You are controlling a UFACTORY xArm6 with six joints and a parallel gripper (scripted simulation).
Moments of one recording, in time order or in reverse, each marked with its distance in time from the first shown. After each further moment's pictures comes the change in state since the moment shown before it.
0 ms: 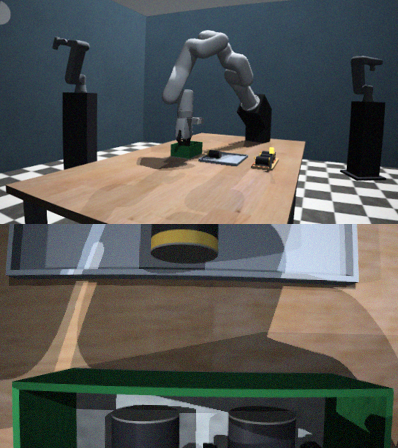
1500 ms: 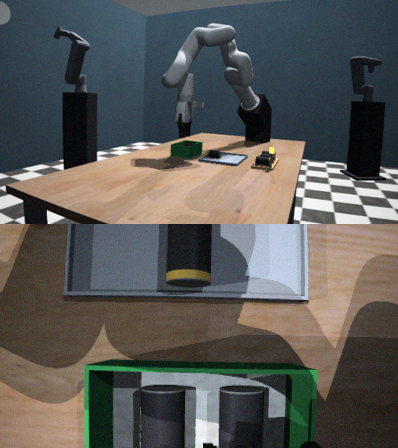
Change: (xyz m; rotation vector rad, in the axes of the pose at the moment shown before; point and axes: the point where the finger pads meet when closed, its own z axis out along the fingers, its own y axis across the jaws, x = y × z) arm 0.000 0.000 -0.077 0.000 0.001 0.000
